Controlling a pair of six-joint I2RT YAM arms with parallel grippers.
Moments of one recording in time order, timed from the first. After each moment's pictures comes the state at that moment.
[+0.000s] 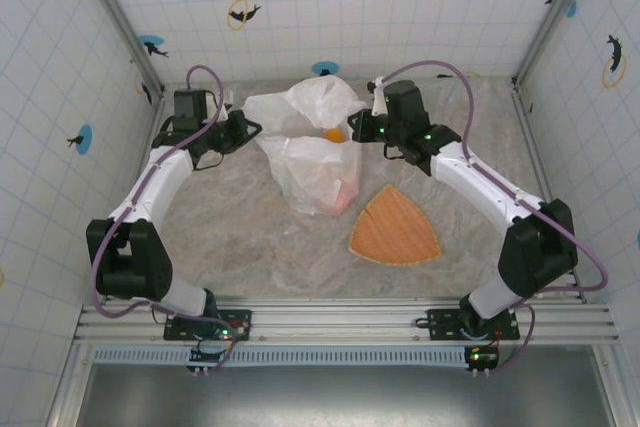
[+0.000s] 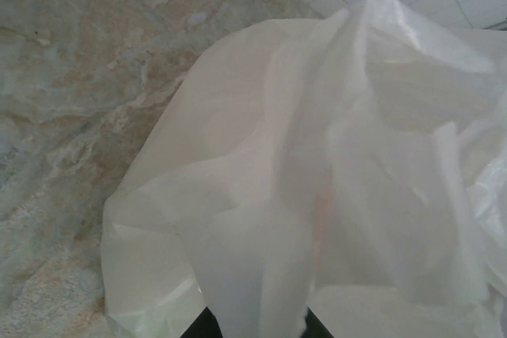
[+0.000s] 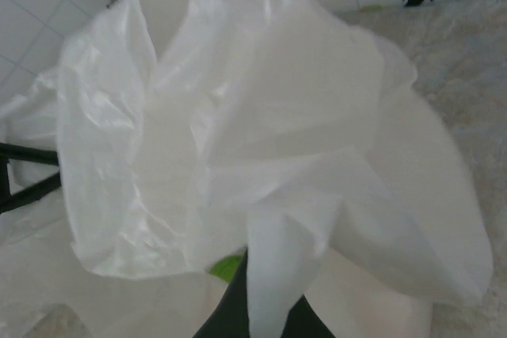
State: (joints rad) left arm -0.10 1.51 1.20 -0.42 0.62 -0.55; right arm 0.56 1.57 1.31 -0.26 -0.22 0.46
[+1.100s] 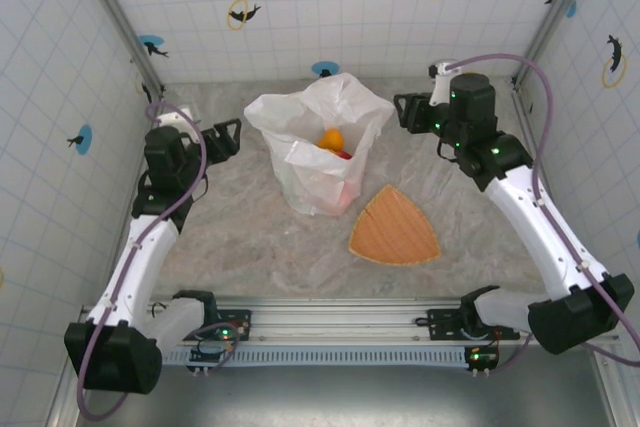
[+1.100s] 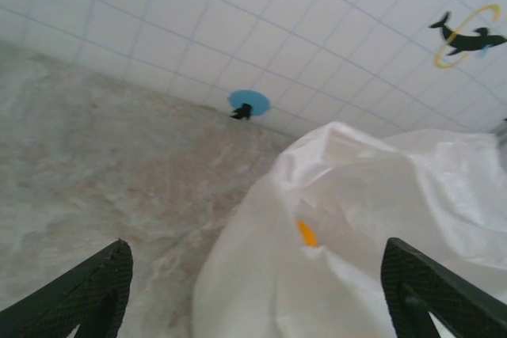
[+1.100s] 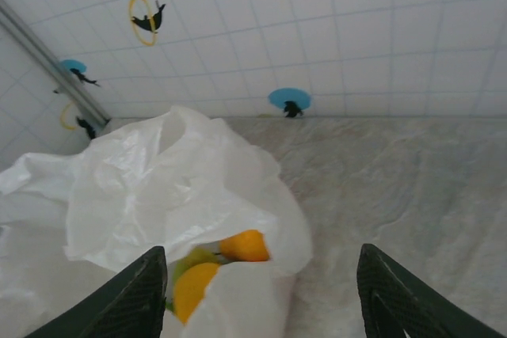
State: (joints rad) left arm -0.10 0.99 0.82 -0.12 0.26 -0.47; right arm 0.40 1.23 1.31 -0.45 -0.04 0.28
